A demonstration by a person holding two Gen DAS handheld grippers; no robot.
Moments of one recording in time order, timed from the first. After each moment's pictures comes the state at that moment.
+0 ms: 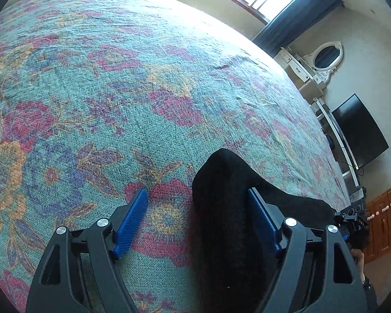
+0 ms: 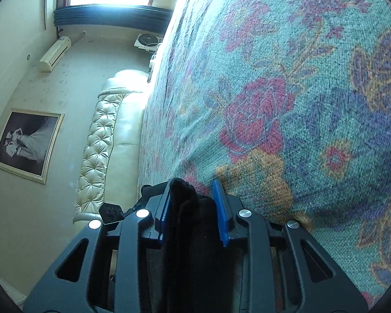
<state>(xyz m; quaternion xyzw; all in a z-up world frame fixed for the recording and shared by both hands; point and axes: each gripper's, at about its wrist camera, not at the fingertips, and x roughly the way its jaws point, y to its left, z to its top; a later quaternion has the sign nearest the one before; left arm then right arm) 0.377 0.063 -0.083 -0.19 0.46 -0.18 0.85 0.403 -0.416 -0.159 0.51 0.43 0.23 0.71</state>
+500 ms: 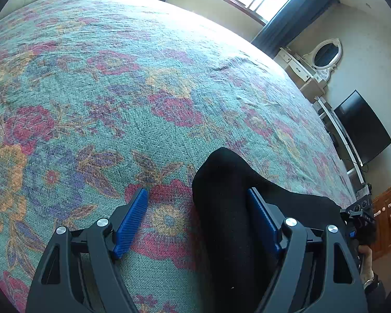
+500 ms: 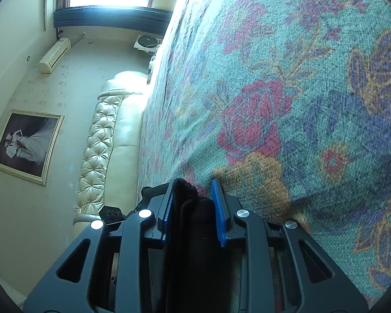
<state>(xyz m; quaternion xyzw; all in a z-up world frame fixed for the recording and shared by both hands) 0.376 0.065 -0.084 -0.18 0.45 -0.18 0.86 0.397 -0.421 -0.162 0.51 0.43 0.23 0.71</state>
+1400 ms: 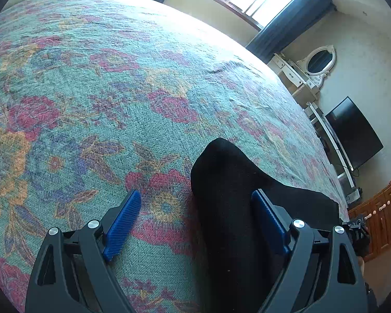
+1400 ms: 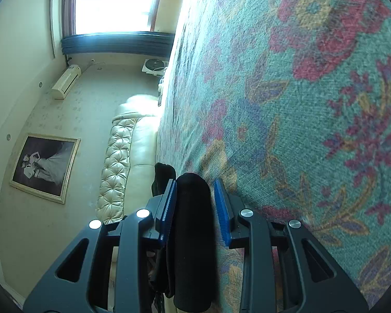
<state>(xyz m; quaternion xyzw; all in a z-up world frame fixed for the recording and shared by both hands) 0.366 0.078 -0.085 -0.21 0.44 -0.19 0.85 0.318 -0.494 -0.173 0.57 0.37 0.22 0.70</state>
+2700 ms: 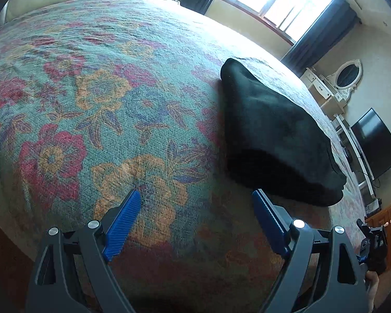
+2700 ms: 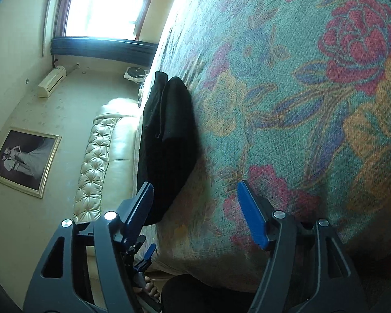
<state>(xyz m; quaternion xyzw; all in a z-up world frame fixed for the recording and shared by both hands) 0.121 0.085 -0.076 -0.21 0.43 -0.07 0.87 0.128 -0.430 -0.139 0.53 0.38 0.14 0.74</state>
